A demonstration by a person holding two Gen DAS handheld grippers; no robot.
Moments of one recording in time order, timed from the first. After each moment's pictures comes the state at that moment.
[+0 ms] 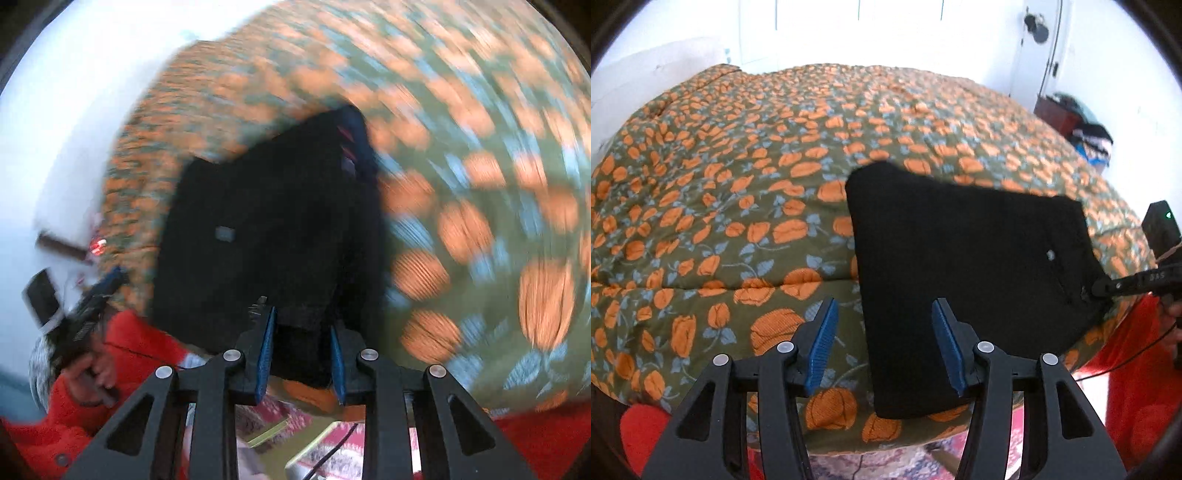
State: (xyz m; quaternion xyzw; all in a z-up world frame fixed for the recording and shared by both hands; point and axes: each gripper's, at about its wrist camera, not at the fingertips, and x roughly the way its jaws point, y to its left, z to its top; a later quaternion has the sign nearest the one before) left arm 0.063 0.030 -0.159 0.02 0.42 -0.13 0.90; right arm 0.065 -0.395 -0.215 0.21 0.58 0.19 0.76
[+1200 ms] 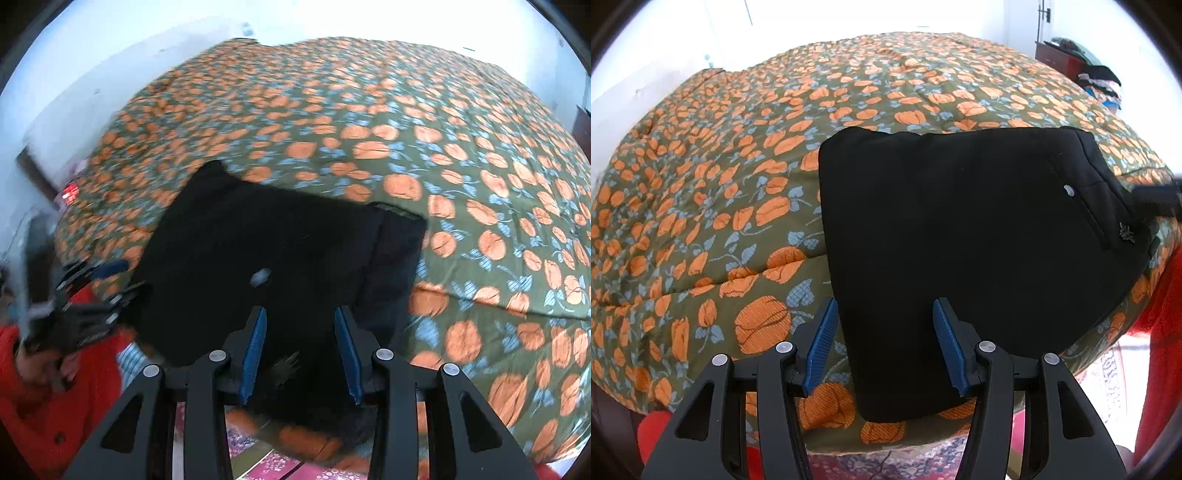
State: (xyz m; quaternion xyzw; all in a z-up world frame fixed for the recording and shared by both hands) left arm 0.065 -0.006 -0.189 0.10 0.47 -0.11 0.87; right arm 0.059 -0.322 -0.152 0.00 0.49 0.21 0.85
